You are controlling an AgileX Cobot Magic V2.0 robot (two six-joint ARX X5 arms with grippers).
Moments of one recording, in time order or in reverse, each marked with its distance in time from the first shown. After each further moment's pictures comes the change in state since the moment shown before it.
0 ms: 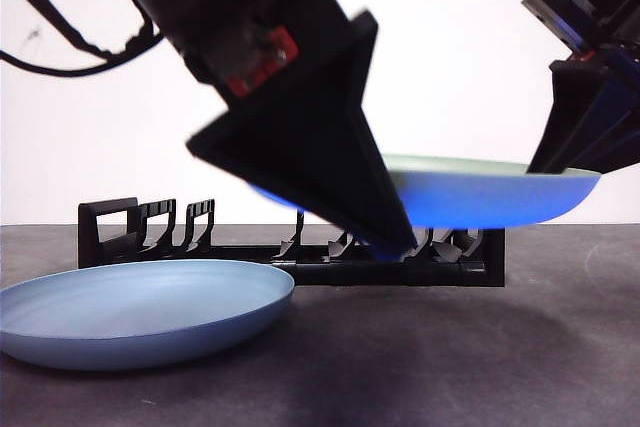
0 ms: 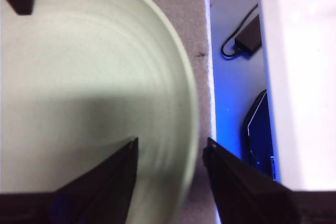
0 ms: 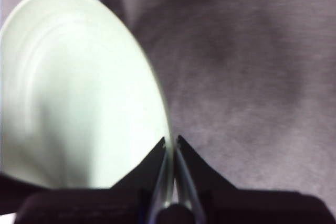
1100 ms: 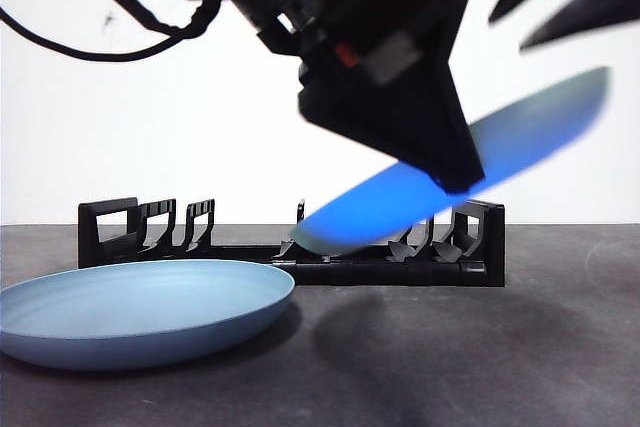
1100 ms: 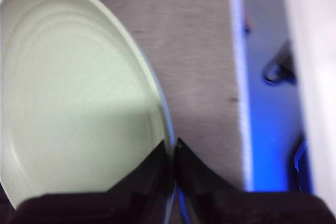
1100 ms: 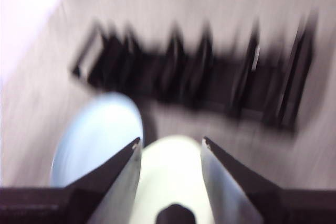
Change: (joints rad) left arm -0.097 0.014 0.002 0.176 -0.202 -0.037; right arm -0.007 -0.198 0.148 0.179 0.145 0.004
